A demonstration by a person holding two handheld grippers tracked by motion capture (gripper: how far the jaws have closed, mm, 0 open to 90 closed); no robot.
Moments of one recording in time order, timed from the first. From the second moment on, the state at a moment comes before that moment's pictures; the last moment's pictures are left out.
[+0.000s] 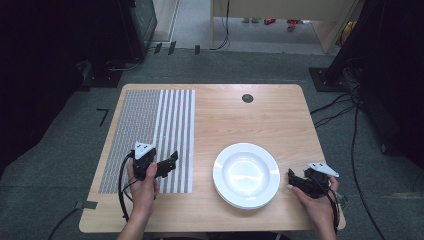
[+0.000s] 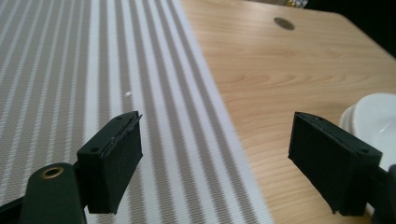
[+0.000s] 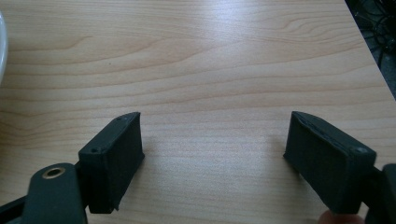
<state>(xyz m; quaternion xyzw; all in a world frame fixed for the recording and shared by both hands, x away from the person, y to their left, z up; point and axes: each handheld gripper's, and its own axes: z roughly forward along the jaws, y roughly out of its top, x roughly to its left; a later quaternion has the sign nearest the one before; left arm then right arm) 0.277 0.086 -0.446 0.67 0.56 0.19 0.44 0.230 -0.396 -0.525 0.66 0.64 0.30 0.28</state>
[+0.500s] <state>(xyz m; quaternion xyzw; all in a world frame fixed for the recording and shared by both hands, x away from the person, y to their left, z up) 0.274 0.052 -0.457 0.69 0.53 0.16 0.46 0.228 -0.392 -0.521 0.66 0.63 0.30 0.27</state>
